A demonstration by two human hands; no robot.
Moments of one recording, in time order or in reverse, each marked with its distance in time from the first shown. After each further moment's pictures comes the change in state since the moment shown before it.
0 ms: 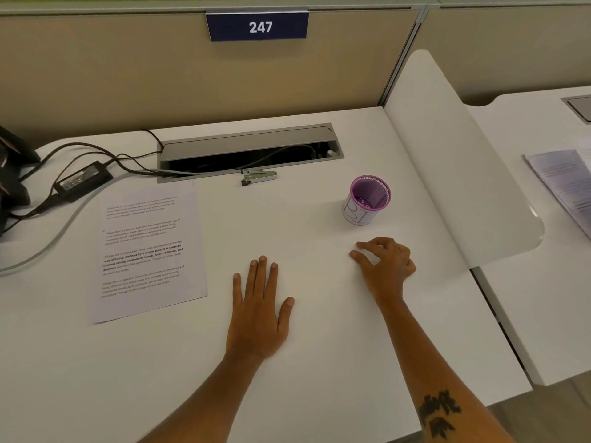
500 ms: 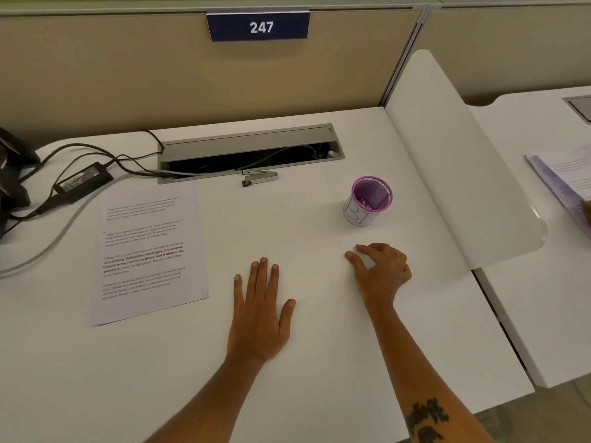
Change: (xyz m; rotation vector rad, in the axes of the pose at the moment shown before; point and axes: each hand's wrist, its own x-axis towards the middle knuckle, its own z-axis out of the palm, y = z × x) left_hand 0.000 0.000 0.000 -0.006 0.003 -0.001; right_hand -0.015 -0.010 0.017 -0.024 0.125 0.024
